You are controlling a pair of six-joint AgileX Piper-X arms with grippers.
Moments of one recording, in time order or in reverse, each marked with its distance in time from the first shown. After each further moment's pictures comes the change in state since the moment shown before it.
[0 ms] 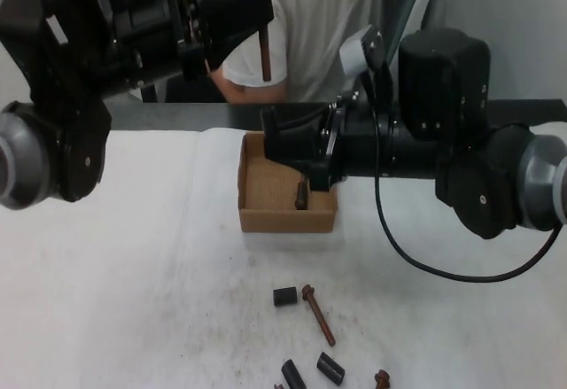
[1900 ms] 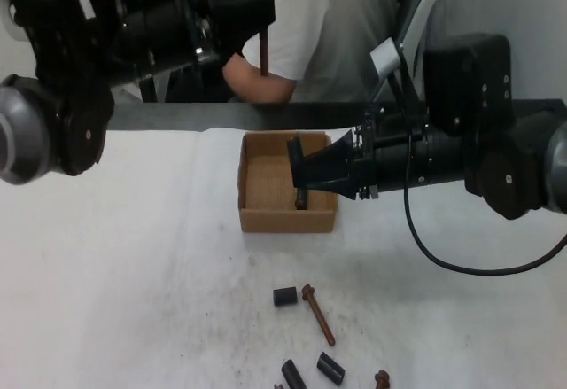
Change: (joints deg) left arm 0.0 0.2 -4.3 11.3 -4.1 15.5; right arm -5.7 -0.8 0.0 12.5 -14.4 3.8
